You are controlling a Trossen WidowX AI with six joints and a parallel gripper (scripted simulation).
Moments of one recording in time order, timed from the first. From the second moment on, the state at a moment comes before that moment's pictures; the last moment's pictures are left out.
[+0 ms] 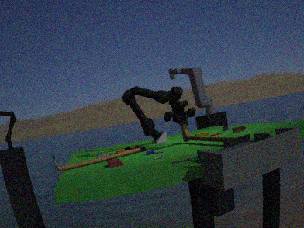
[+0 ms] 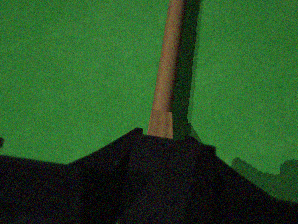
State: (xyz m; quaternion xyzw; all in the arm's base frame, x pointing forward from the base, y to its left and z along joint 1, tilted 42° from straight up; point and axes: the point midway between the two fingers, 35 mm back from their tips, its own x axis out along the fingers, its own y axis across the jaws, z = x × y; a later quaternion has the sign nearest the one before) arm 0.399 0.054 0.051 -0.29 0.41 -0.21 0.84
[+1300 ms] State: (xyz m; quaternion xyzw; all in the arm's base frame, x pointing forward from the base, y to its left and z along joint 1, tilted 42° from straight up) arm 0.348 0.044 0.053 -0.29 0.41 -0.21 0.84
